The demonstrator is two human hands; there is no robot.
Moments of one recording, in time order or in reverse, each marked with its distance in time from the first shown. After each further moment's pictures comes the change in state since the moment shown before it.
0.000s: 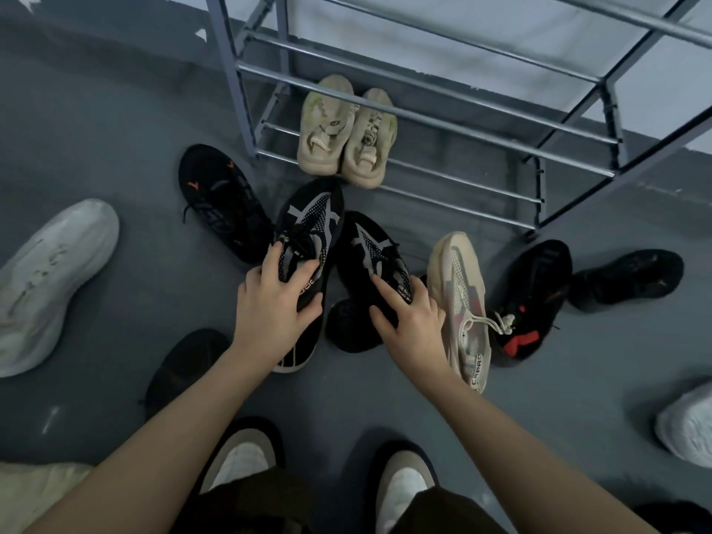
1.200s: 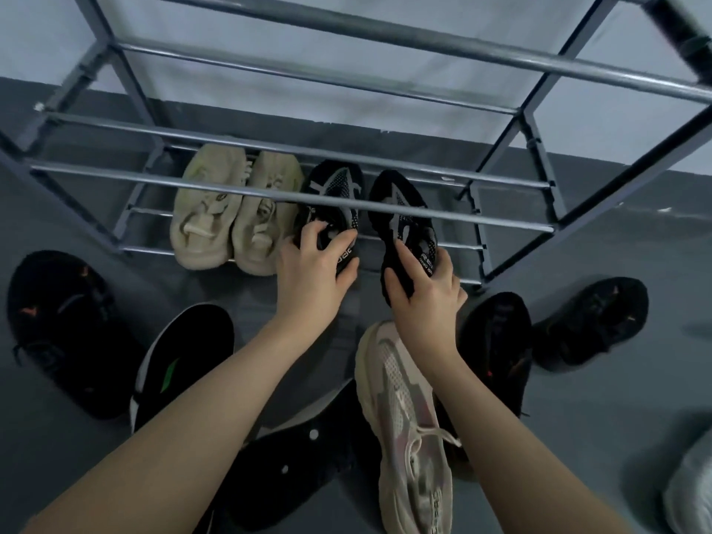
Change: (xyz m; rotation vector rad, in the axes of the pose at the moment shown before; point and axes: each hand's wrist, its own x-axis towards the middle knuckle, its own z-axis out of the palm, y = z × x) left_hand 0.207 0.132 0.085 -0.164 0.126 0.210; right_hand 0.160 0.102 -0.063 0.069 0.419 0.182
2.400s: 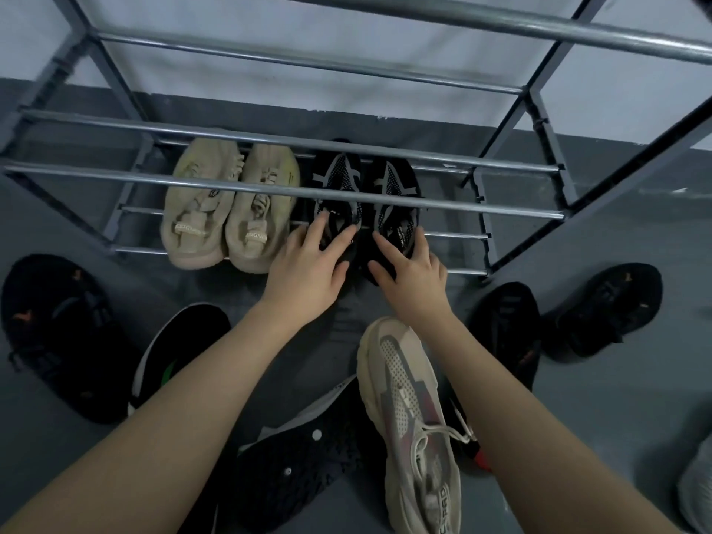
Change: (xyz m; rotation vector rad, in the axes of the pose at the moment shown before) left_hand 0.011 -0.023 0.008 0.232 -0.253 0.181; right_hand 0.031 0.008 0.020 -0.161 -0.346 -0.030
